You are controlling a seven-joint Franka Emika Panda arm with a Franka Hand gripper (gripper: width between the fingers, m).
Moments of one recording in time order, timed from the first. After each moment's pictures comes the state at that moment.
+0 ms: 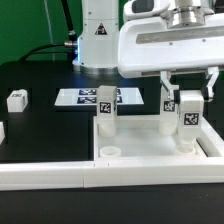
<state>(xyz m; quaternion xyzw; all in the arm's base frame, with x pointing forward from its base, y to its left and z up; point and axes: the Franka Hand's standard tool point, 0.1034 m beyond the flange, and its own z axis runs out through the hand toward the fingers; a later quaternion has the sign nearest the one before) 0.626 0.100 0.105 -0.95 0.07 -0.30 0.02</state>
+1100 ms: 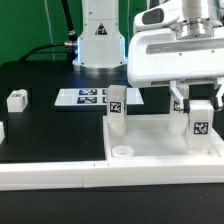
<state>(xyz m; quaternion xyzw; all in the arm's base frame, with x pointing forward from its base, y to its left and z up) 0.625 0.119 0.091 -0.94 0.07 -0.33 0.02</state>
